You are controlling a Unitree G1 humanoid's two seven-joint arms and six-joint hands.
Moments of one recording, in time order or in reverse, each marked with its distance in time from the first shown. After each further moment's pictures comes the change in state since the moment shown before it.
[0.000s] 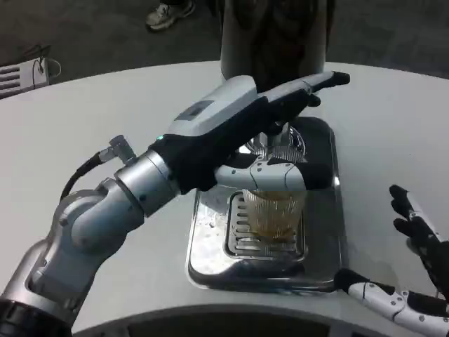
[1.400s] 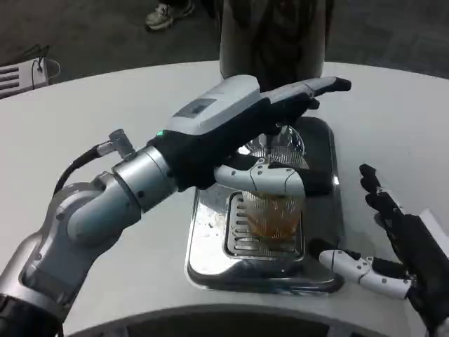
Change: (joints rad) left arm -0.016 0.040 -0.020 -0.023 0.022 0.012 -0.009; right arm -0.212 -0.081 0.105 0.250 0.088 -0.017 -0.159
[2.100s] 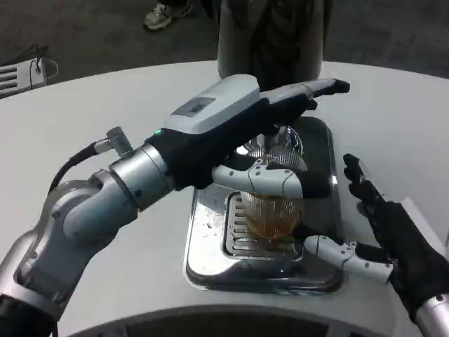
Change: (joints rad) left arm -0.002 0.023 -0.005 -0.016 0.000 0.006 -0.006; right arm -0.095 0.000 0.032 0.087 0.027 -0.013 -0.027
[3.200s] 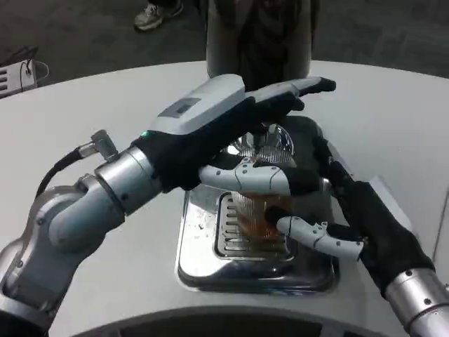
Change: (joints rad) left arm 0.056 0.009 0.058 -0.055 -0.031 0.041 -0.002; right arm -0.120 0.006 0.053 0.092 0.018 -0.007 -0.002
